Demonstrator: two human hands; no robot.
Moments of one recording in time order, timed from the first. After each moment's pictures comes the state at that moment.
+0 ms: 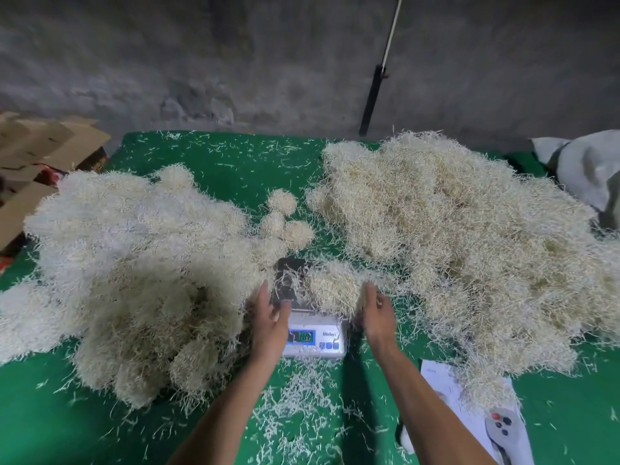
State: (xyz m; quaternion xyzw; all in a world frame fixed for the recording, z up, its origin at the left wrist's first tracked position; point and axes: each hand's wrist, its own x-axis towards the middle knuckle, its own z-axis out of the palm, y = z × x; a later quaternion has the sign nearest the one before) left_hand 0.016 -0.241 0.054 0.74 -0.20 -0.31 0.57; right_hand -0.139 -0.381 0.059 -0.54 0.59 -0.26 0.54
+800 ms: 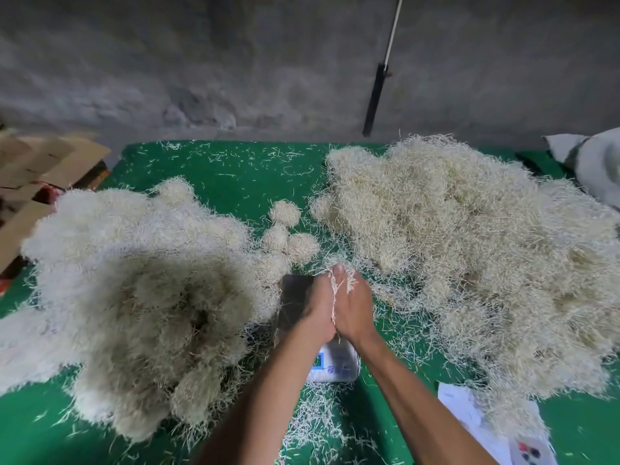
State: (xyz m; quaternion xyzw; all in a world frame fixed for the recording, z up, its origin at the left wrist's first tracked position) left_hand 0.006 -0.359 0.138 0.60 -0.01 -0.56 0.57; right_hand -0.063 -0.394 0.101 -0.74 0.46 -0.27 0.41
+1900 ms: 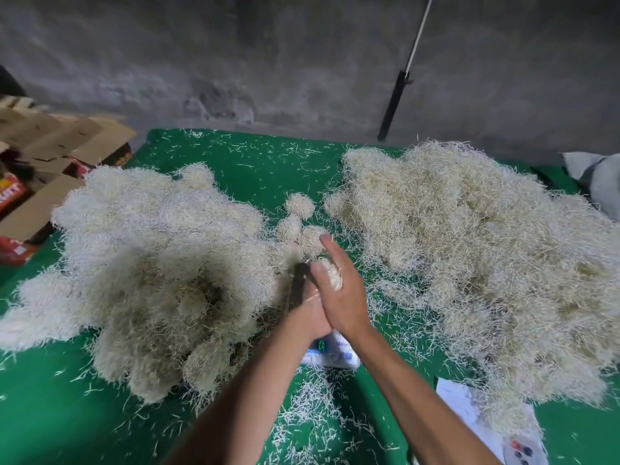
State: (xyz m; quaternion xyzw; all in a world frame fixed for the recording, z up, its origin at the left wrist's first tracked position) left_hand 0.010 -0.303 0.137 0.63 -0.07 -0.55 0.54; right_hand -0.051 -0.354 0.132 -0.79 0.29 -0.35 0.40
